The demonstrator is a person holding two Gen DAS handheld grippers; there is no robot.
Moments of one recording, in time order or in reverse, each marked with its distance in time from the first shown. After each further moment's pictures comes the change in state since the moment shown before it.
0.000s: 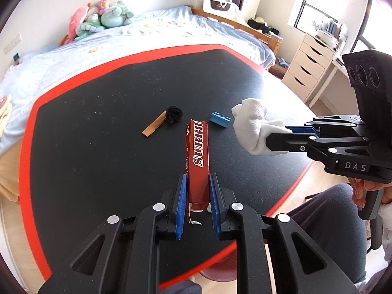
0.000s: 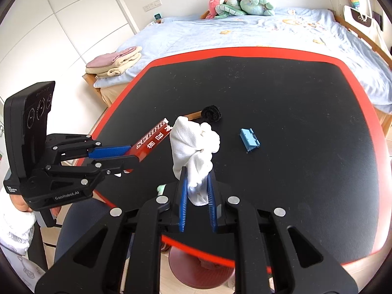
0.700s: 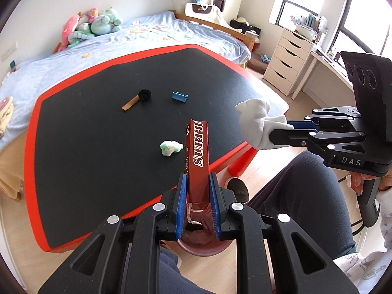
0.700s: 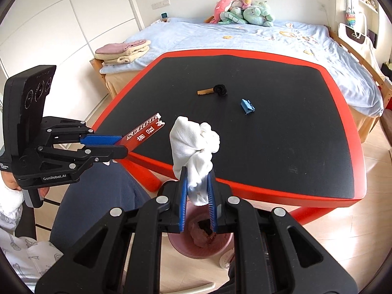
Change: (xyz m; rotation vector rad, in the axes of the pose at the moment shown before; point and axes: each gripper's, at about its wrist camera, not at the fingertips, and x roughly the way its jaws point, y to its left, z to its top) left arm -0.058 -0.052 -0.066 0.053 -0.018 -0.046; right arm -0.079 0.048 -0.084 -0.084 -0.015 -0.082
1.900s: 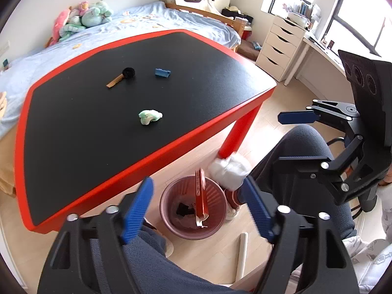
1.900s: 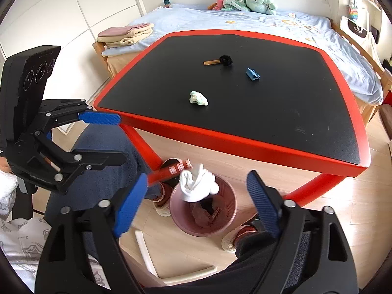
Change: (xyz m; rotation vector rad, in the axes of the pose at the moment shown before) left arm 0.010 -0.019 -0.029 0.016 0.054 -0.023; right arm 0.001 0.014 -0.049 -0.011 0.069 -0.014
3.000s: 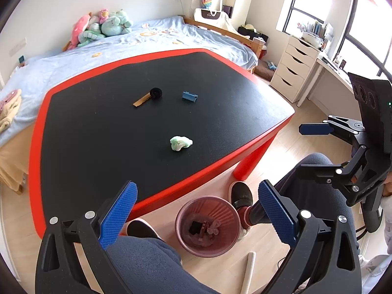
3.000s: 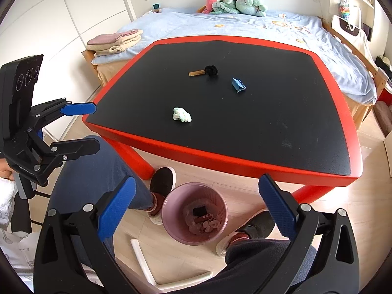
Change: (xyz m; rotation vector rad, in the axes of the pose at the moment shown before) left arm -0.016 0.033 0.019 -0.047 -0.097 0.061; right arm 0.000 -0.016 0.026 0.027 -0.016 -0.033
